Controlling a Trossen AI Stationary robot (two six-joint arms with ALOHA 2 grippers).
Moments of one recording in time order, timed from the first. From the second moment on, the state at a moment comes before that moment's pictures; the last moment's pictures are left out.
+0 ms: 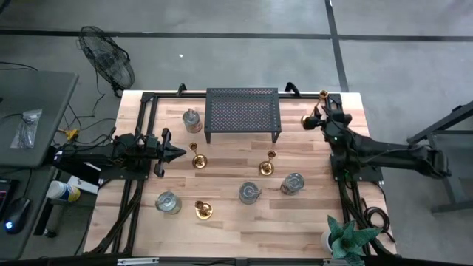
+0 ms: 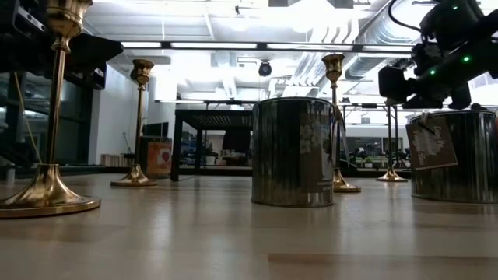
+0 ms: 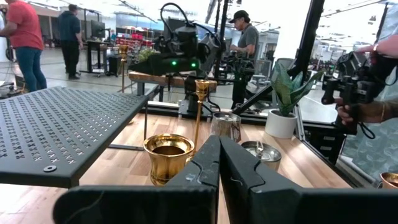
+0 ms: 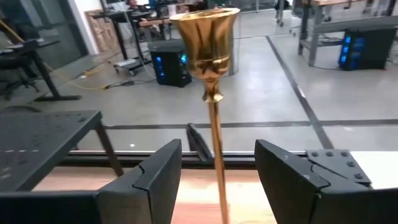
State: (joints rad) left arm 0.00 0.01 0.02 0.10 0.01 -0.12; right arm -0.35 0.58 0.20 0.04 1.02 0.45
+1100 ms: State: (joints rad) left arm 0.00 0.01 0.02 0.10 0.01 -0.12; right arm -0.54 0.80 0.21 0.30 0.85 0.44
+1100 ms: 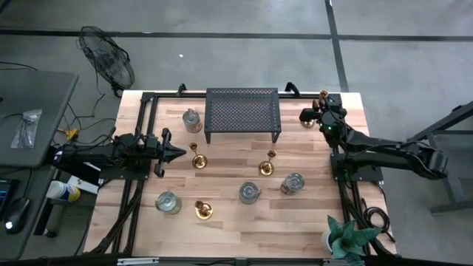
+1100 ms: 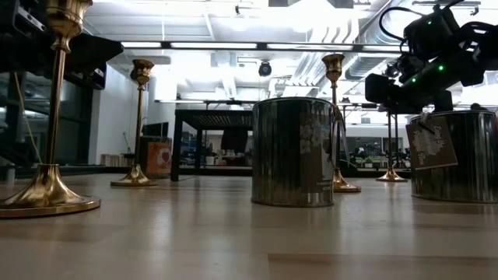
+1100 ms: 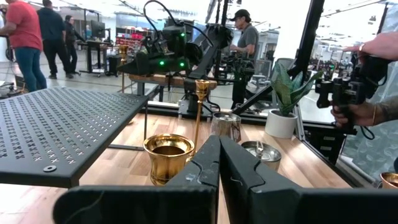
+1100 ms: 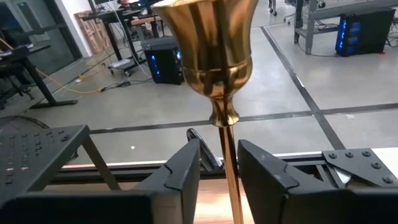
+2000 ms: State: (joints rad) left arm 0.00 0.01 0.02 0.10 0.01 -0.12; right arm -0.54 0.80 0.41 0.20 0.73 0.28
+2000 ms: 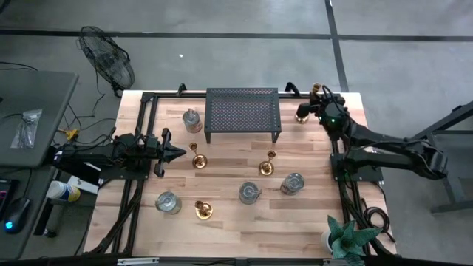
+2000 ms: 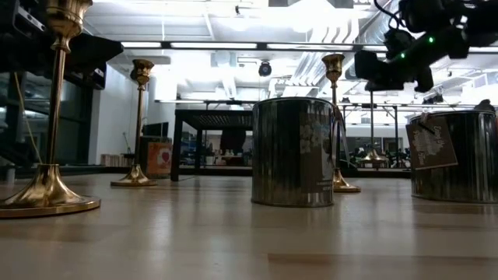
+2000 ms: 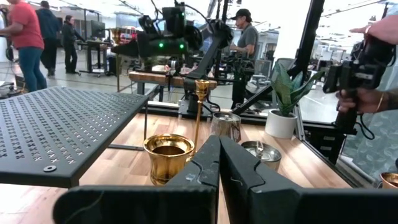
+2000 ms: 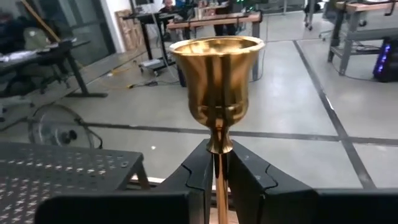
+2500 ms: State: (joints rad) left arm 0.00 0.01 0.02 0.10 0.01 -0.12; right arm -0.62 0.80 0.61 0.05 0.42 0.11
